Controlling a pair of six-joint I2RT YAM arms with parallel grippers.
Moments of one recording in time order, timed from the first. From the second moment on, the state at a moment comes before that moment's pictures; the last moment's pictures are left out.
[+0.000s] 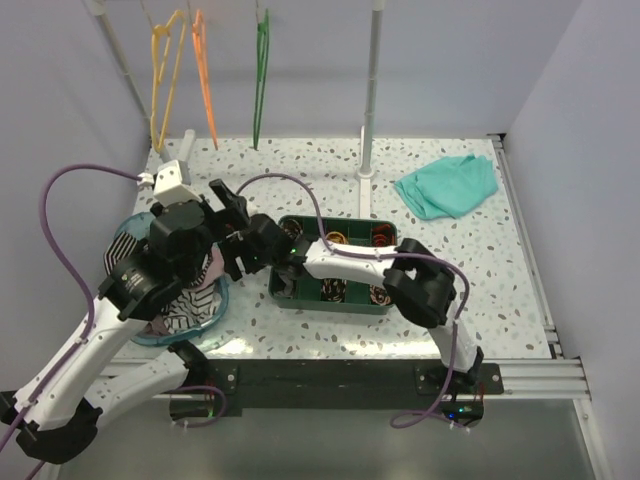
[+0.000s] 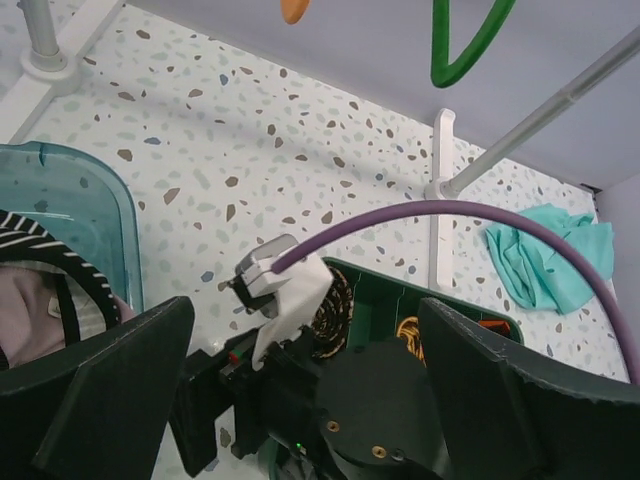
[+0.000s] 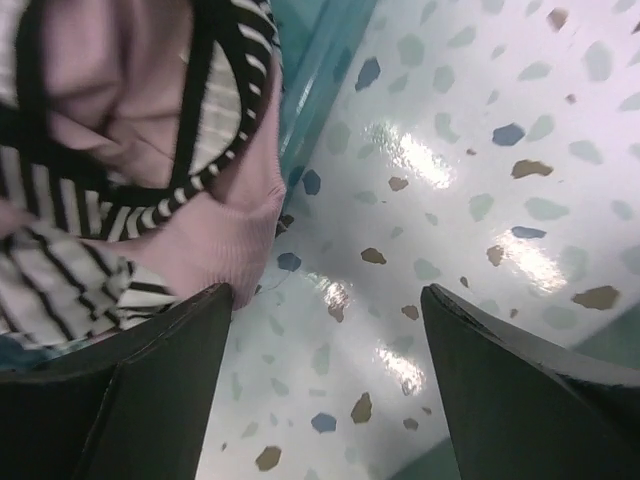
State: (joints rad) left arm -0.67 0.84 1.14 -0.64 -0.63 -0.65; right arm 1.08 2.09 1.59 -0.09 0.08 0.41
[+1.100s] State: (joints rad) left arm -0.67 0.85 0.97 -0.65 -0.61 -0.70; right arm 0.88 1.48 0.86 -0.06 0.43 0.55
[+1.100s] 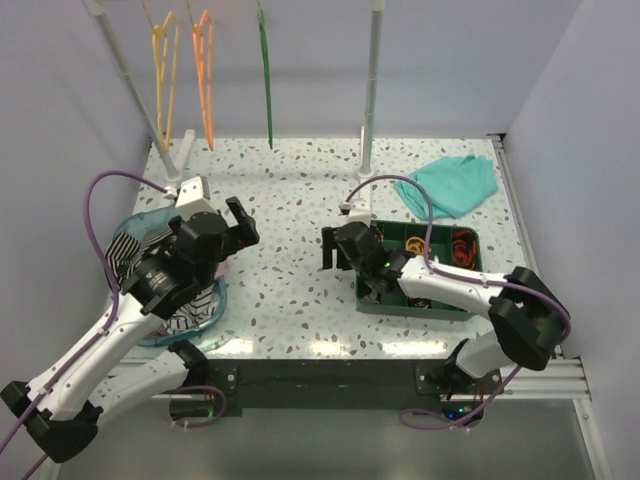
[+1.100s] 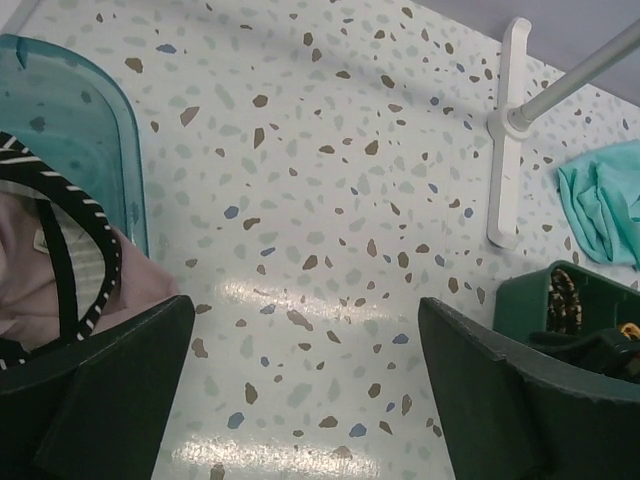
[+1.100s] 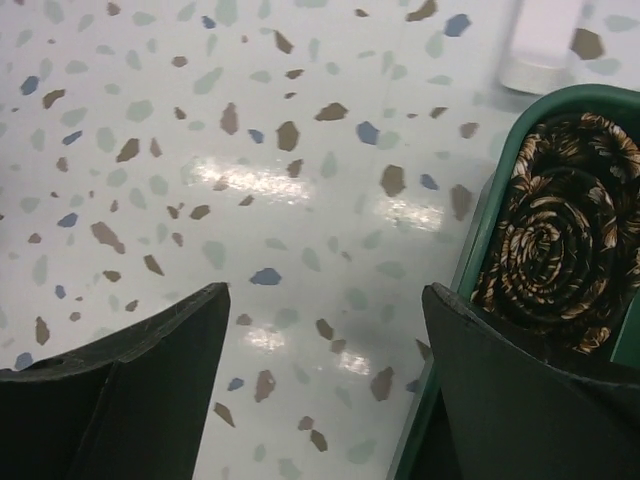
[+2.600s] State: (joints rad) left arm -0.35 0.92 1.04 -1.18 -0.99 -1.27; right arm 0.72 1.28 0.84 -0.23 0.04 0.48
